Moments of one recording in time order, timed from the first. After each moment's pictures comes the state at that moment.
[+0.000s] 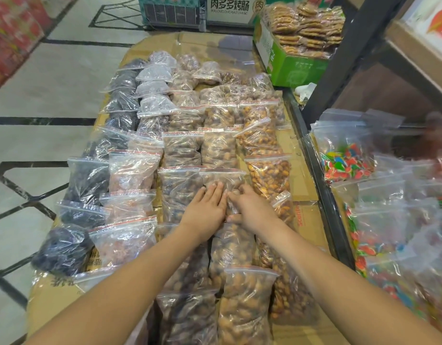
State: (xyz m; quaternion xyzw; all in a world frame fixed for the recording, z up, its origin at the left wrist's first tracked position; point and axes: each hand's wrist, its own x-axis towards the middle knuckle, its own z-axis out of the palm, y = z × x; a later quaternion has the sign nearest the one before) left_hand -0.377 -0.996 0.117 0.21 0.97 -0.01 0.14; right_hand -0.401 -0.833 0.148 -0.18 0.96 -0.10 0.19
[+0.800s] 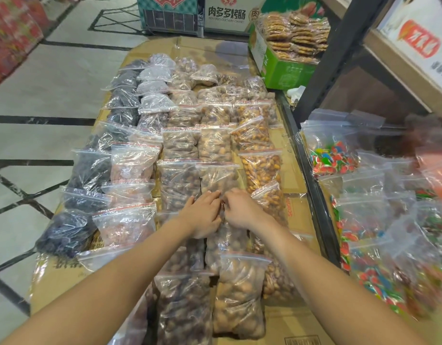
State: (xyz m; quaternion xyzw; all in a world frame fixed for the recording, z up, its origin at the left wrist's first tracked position) left_hand -0.350 -0.998 0.135 0.19 0.94 0.13 0.24; right_hand -0.369 -0.841 0.160 -0.16 0.95 -0.16 0.21
